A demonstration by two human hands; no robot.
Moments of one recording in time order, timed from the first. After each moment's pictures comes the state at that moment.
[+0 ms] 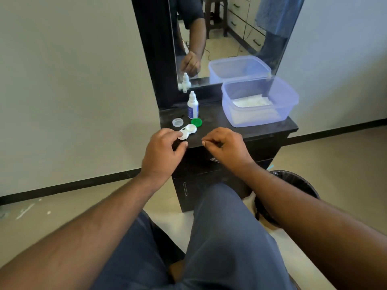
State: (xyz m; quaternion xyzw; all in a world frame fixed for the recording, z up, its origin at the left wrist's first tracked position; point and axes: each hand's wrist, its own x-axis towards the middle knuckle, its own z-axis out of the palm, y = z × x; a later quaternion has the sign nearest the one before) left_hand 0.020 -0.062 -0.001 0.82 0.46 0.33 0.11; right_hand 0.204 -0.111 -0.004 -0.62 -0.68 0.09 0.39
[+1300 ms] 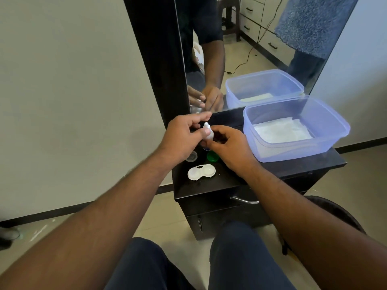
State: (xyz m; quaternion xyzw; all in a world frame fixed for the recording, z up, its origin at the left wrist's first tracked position) left_hand 0.070 0.051 0.051 0.79 0.40 0.33 0.33; right_hand 0.210 0.004 0.001 -0.60 -0.56 0.30 0.49
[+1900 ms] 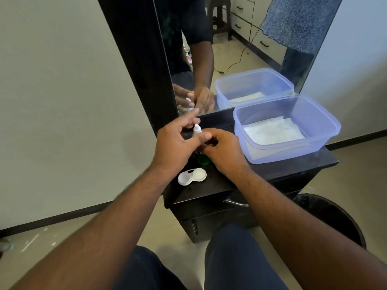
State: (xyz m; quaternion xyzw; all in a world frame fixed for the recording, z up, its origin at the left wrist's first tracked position) left_hand 0.082 0.042 0.036 0.75 0.41 0.40 0.32; right_hand 0.211 0.002 0.001 -0.62 -0.55 0.28 0.49
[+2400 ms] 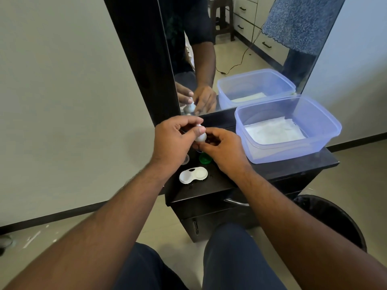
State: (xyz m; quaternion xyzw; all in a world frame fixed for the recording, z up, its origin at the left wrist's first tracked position) left_hand 0.080 0.040 0.044 0.74 0.41 0.44 0.29; right_hand 0.210 0.001 0.001 -0.60 -0.54 0.30 0.51
